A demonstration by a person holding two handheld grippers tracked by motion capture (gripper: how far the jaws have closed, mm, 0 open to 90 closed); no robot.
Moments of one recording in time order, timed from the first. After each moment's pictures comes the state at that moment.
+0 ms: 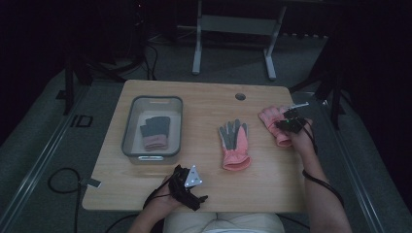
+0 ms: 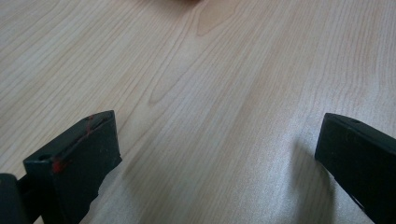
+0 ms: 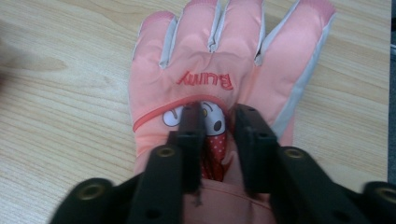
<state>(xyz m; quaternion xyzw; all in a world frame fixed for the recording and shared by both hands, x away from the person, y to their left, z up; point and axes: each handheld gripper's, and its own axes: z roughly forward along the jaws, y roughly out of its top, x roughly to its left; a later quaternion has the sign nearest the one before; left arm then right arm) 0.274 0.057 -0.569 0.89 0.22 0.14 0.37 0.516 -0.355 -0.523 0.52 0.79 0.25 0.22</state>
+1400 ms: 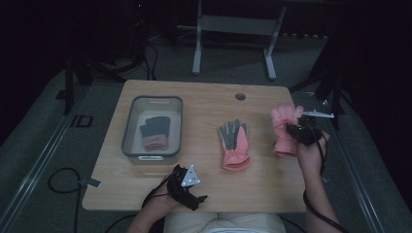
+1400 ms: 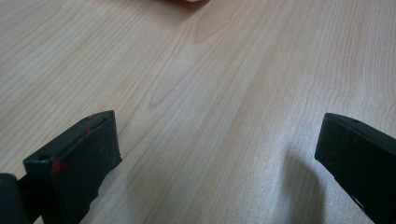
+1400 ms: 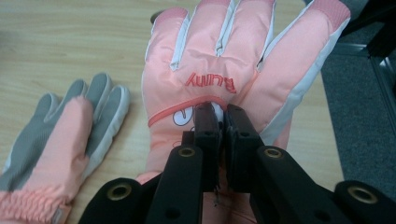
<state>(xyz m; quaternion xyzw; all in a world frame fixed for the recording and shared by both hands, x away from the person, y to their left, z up) 0.274 0.063 -0.567 0.89 0.22 0.13 0.39 0.401 -0.331 -0.440 0.59 0.69 0.33 0.26</state>
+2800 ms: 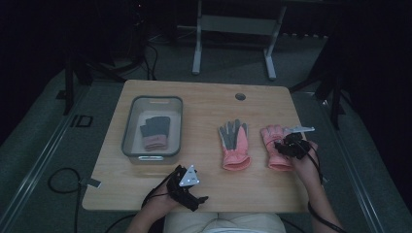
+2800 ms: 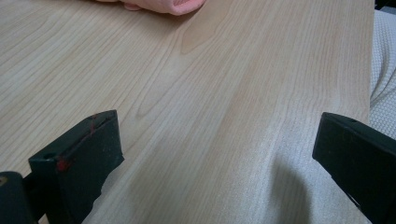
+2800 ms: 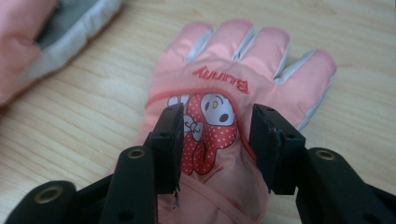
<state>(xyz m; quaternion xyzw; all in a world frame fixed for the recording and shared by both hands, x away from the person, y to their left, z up) 0.273 0.064 -0.565 0.88 0.20 0.11 0.41 0.404 -0.337 -0.517 0.50 0.79 0.27 0.24</state>
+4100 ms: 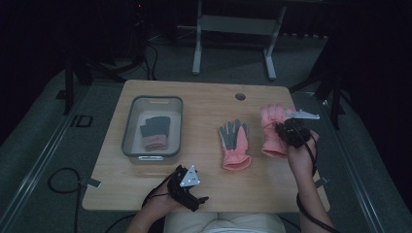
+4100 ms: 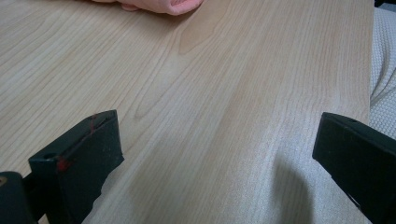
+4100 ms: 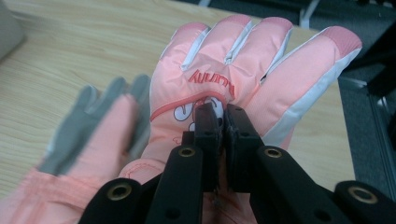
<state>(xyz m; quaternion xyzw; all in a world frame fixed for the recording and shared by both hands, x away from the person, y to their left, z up) 0.273 0.062 -0.566 0.88 0.20 0.11 0.41 0.386 -0.288 -0.430 0.52 0.73 0.33 0.29</state>
